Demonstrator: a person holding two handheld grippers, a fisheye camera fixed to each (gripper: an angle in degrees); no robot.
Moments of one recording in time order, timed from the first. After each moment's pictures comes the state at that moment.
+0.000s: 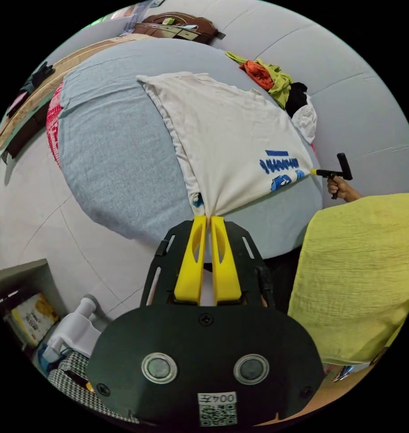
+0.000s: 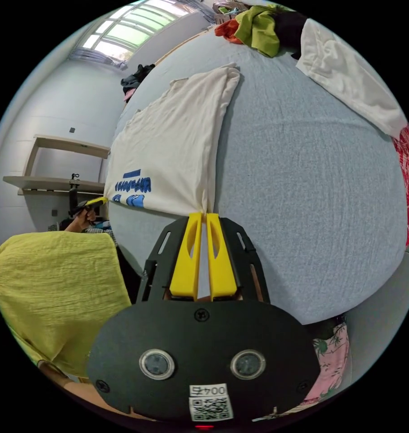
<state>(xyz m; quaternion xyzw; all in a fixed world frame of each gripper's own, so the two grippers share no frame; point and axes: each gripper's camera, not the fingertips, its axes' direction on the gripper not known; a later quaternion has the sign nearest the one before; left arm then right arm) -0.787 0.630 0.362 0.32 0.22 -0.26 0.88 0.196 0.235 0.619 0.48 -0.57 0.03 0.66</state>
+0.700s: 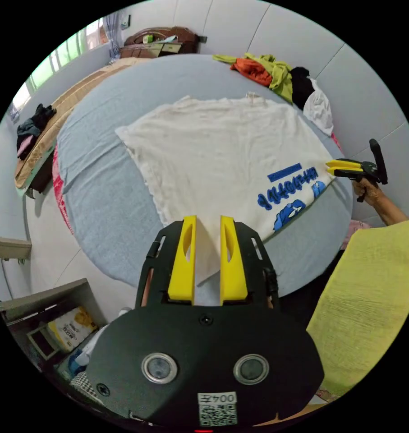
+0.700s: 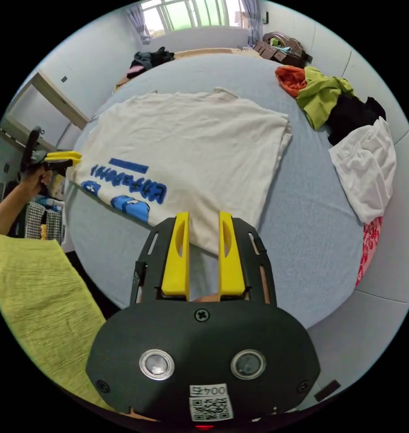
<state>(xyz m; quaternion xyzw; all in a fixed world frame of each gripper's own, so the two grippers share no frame) -0.728 0.512 0.301 0.28 0.09 -0.25 0.92 0.105 0.299 0.463 0.54 -0.34 0.08 0.76</state>
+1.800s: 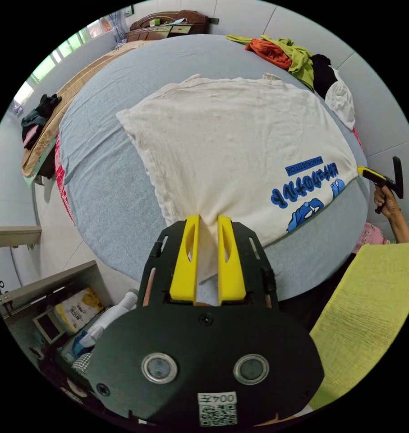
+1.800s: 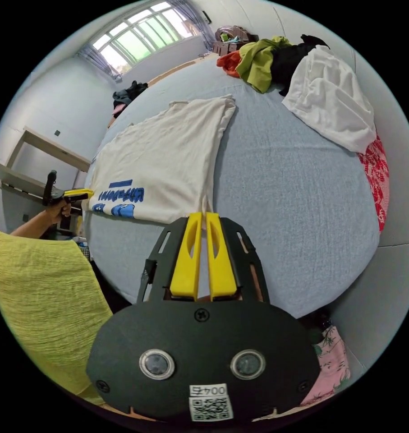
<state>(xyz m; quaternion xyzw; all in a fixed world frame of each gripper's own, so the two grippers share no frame) -0.714 0.430 0.275 0.23 0.08 -0.28 0.93 0.139 0.321 0.578 0.54 -0.48 0.13 0.68</state>
